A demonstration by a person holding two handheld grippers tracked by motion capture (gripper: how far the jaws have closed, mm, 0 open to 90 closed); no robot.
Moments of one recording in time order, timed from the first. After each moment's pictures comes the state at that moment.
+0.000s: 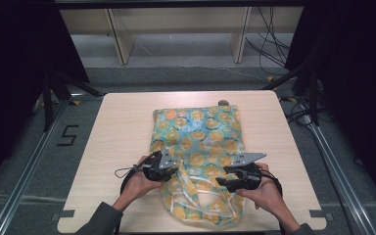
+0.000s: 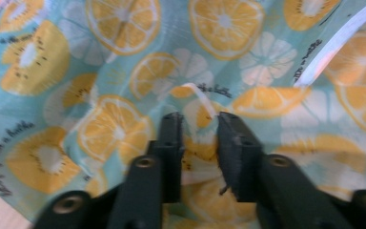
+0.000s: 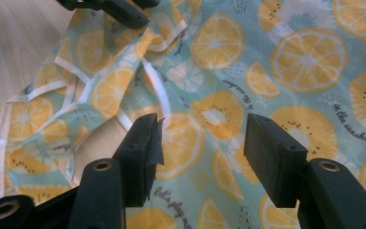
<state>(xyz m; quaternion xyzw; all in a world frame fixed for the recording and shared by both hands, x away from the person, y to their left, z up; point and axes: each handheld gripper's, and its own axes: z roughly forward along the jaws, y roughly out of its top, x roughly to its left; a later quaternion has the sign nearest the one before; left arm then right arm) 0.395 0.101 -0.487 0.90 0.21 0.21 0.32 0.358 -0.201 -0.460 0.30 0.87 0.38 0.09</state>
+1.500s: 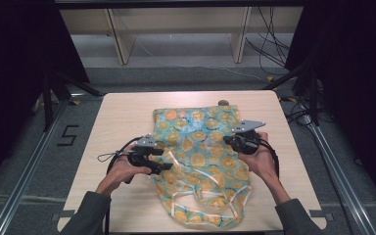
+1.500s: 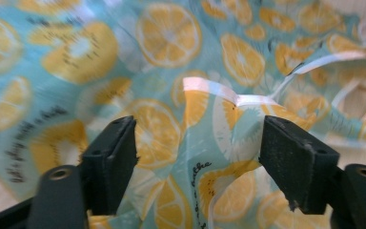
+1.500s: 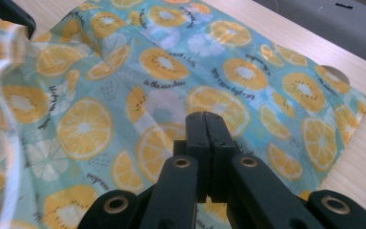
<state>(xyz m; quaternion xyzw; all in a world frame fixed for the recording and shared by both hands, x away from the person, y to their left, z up) 0.427 0.148 -0.477 0.87 0.26 0.07 0.42 0.436 -0.204 -0.429 0.33 0.84 0.38 0.20</state>
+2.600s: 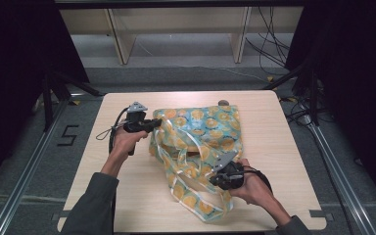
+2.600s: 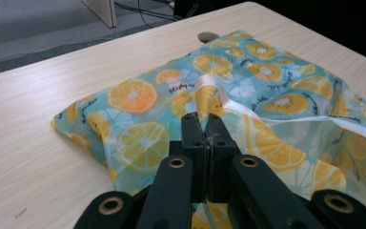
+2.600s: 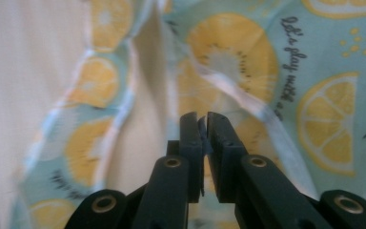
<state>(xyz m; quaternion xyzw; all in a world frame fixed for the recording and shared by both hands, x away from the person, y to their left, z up) 0.498 0.165 -0.425 0.76 0.39 0.15 0.49 0.370 -0.157 -0.460 0.19 0.94 0.28 0.08</state>
